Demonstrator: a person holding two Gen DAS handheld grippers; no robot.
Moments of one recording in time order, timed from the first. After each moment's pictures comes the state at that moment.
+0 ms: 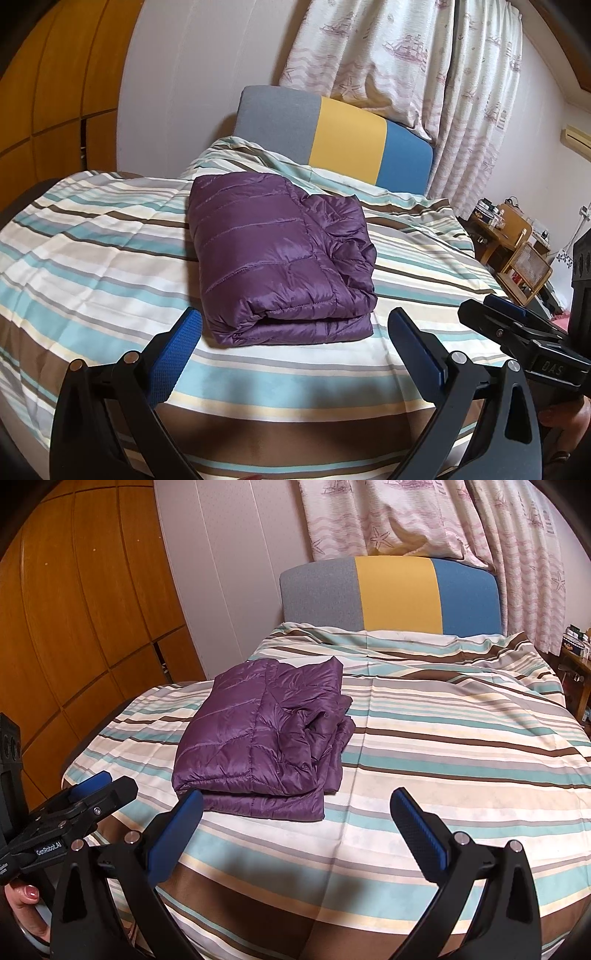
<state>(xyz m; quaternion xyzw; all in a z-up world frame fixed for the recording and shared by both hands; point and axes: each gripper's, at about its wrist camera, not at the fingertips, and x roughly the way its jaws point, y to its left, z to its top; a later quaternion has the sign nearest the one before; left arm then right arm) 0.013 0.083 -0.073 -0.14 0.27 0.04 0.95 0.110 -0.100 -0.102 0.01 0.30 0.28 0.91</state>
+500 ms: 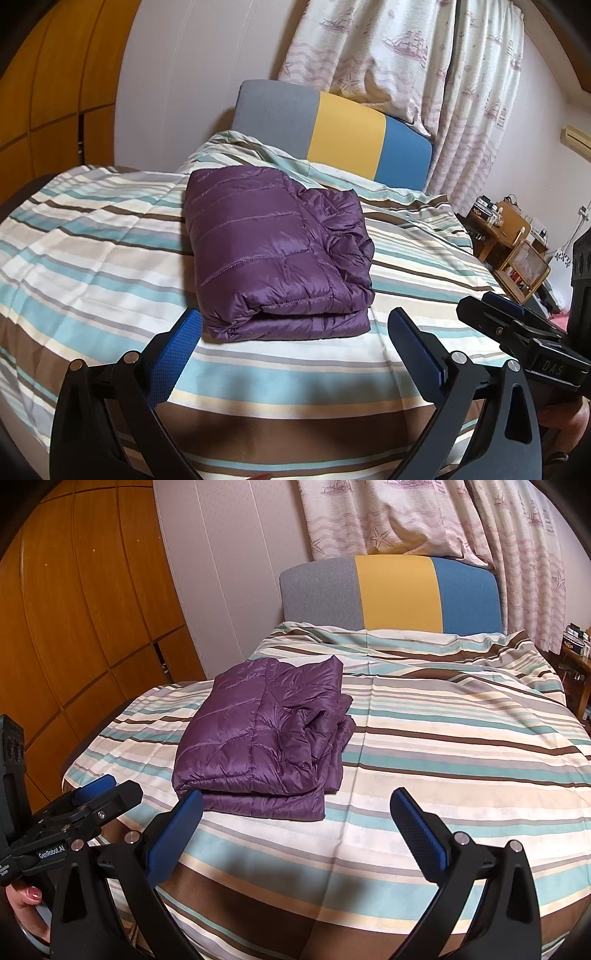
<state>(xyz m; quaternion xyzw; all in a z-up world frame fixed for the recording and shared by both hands) 0.016 0.081 -0.074 -0.14 0.27 0.04 0.95 0.109 -0.099 -0.102 0.01 0.30 0.28 0.91</state>
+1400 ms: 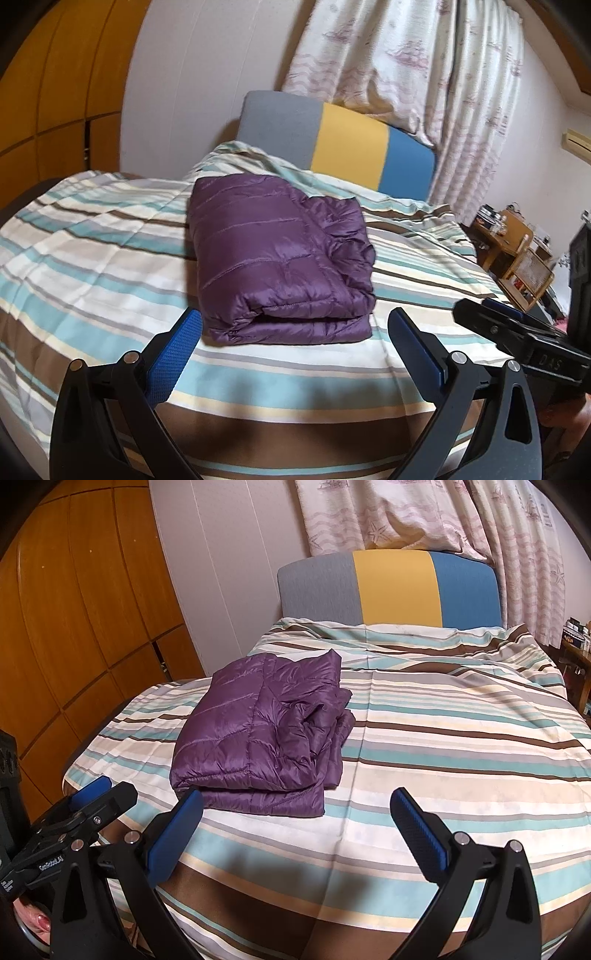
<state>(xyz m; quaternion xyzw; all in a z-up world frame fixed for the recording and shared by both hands) 0.013 0.082 -0.080 -0.15 0.26 0.06 0.95 0.112 -0.100 -0.107 0.01 0.31 0.28 0.91</state>
